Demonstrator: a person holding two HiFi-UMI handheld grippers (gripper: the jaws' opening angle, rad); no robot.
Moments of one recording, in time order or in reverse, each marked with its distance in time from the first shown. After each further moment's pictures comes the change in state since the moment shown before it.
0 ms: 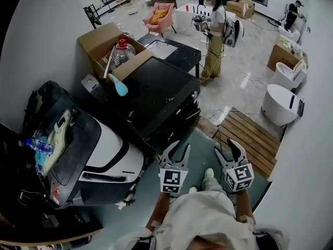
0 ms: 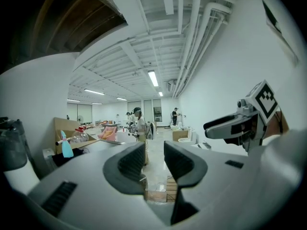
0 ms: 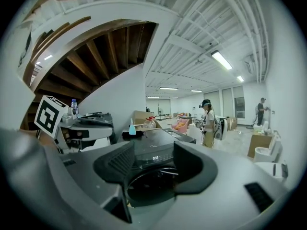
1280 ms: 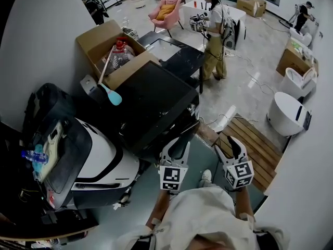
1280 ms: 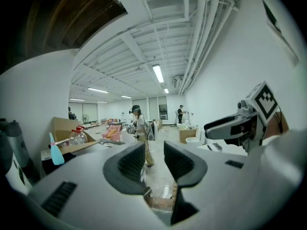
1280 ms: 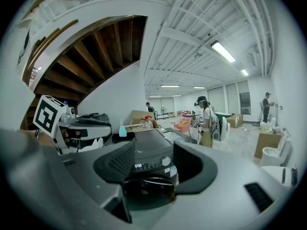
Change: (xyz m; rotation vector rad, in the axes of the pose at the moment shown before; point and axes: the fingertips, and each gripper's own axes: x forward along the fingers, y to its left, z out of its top) left arm 0.152 0.020 0.024 -0.007 0.027 0.070; right arm 0.103 -0.130 0.021 0.019 0.016 0.061
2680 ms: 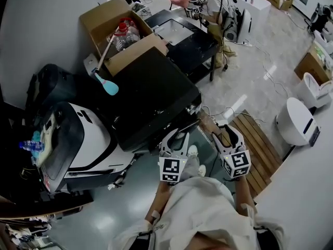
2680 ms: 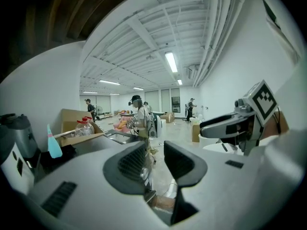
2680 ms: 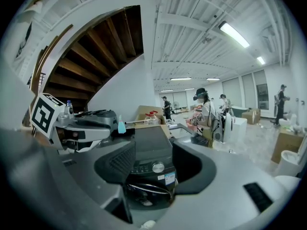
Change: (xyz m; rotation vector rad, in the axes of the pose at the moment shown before) left arm 0.128 0.020 -0.017 -0.060 0.108 0.157; right arm 0.122 -0.098 0.001 -0.022 0.063 0.186
